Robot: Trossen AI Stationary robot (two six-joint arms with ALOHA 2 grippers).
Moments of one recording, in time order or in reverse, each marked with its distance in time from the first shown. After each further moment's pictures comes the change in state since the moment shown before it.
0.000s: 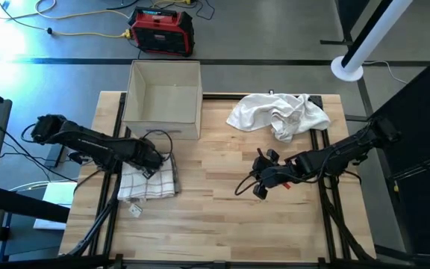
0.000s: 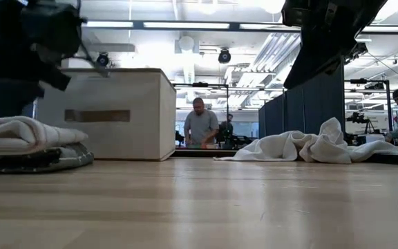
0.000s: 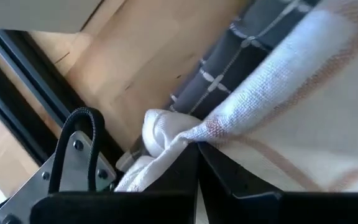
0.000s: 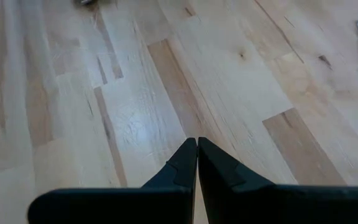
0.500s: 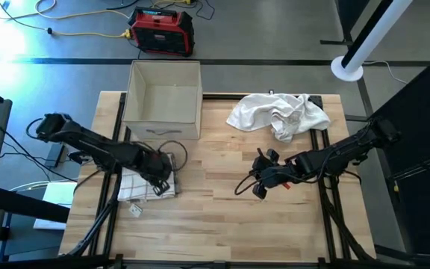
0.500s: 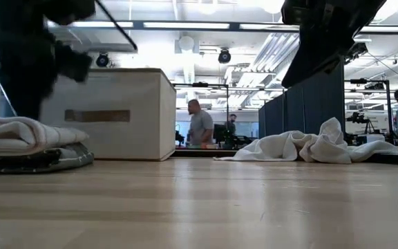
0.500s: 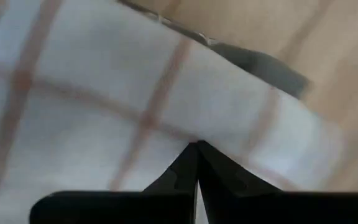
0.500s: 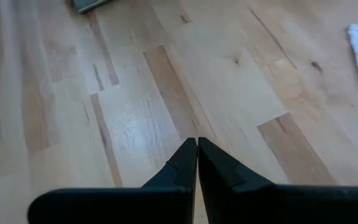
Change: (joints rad) left arm -0.124 0.123 -0.004 0.506 0.150 0.144; right arm 0.000 0.000 0.000 0.008 0.035 0.000
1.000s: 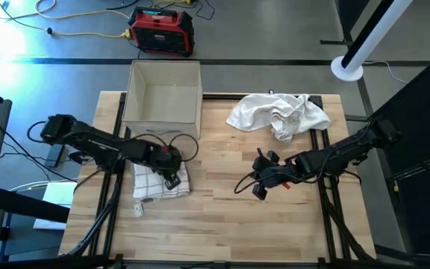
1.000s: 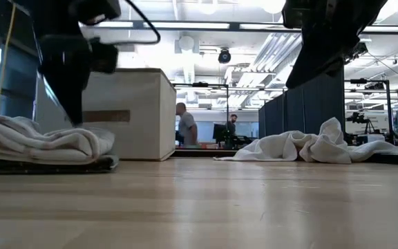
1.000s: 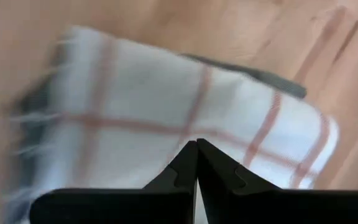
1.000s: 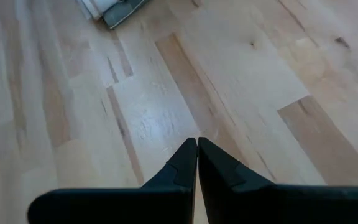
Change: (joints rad) left arm 0.120 -0.008 0.144 -0.100 -0.056 0.175; right arm 0.000 0.000 0.000 -0.003 -0.082 0.078
